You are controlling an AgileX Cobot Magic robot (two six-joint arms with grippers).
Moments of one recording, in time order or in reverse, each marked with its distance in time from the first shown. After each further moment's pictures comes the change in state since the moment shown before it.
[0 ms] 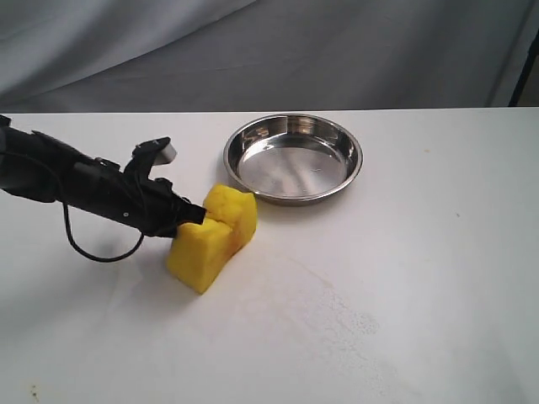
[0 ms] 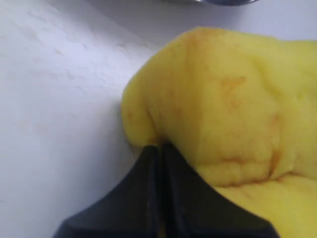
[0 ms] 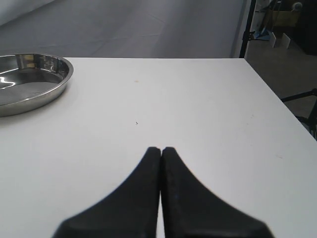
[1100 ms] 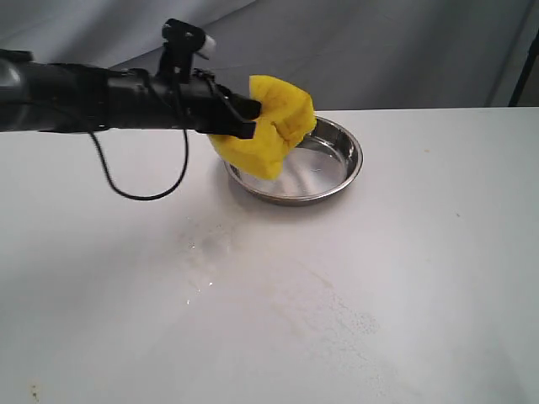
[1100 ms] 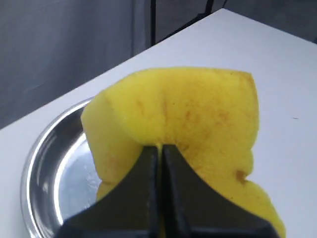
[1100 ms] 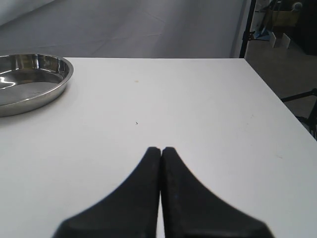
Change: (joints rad) left arm -0.149 -0.030 -0.272 -0.470 -0.182 0.619; right arm 0.000 0.000 0.000 0.000 0.000 0.000
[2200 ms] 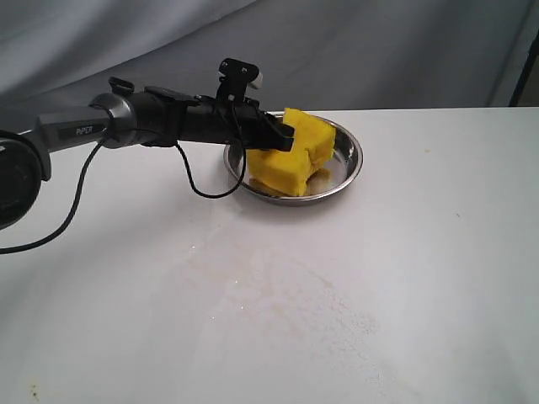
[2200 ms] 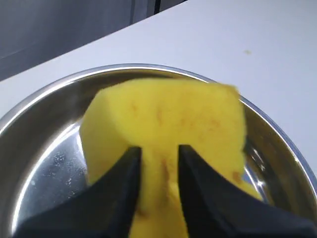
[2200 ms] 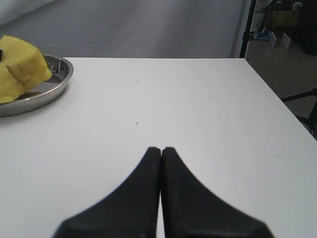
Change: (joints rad) left arm -0.033 0.412 -0.476 0.270 0.010 -0.377; right arm 0.000 0.000 0.000 0.000 0.000 0.000
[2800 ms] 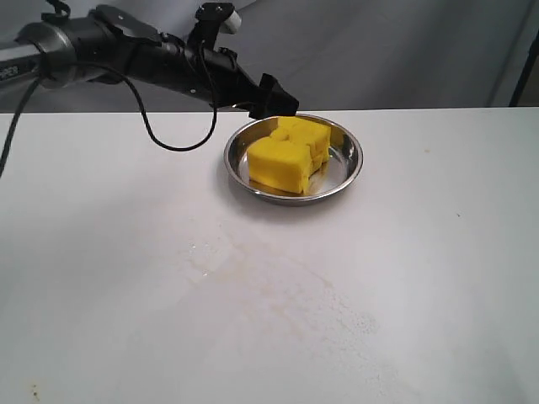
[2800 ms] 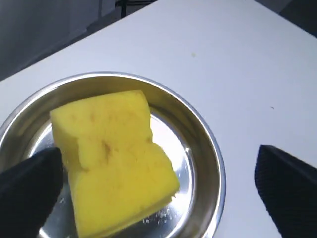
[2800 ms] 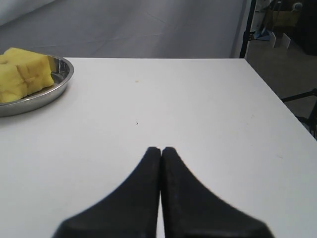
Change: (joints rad) left arm 0.058 -0.206 0.000 0.394 0.253 -0.434; right arm 0.000 0.000 0.000 0.000 0.000 0.000
